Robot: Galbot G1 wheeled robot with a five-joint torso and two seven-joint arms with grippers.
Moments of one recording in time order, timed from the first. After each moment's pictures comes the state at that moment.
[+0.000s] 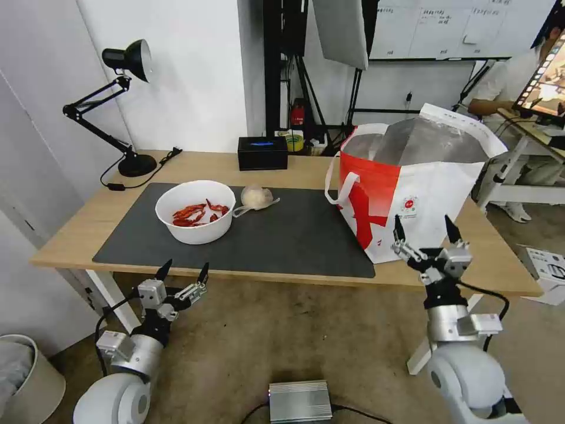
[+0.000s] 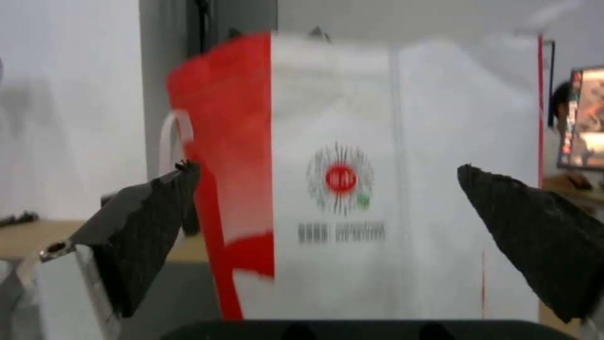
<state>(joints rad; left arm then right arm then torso) 1.56 -1.37 -0.68 -2.08 -0.39 0.02 0.23 -1.47 1.24 0.53 2.09 0.26 0.23 0.17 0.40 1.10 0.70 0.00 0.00</state>
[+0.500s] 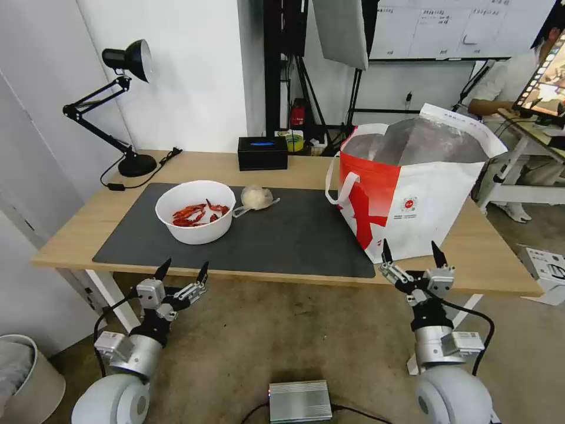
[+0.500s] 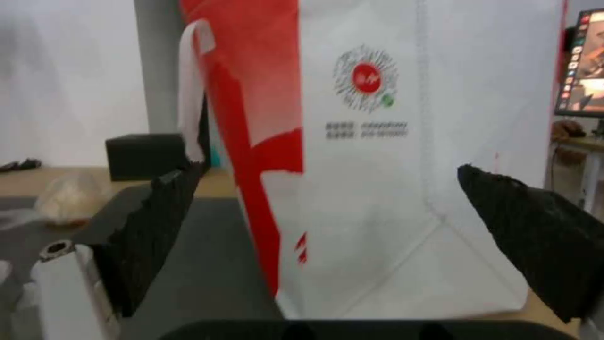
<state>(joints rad) 1.56 -1.38 -0.68 -2.09 -0.39 0.02 0.23 -1.56 1.27 0.47 2.12 0.20 0.17 0.22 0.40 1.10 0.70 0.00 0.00</state>
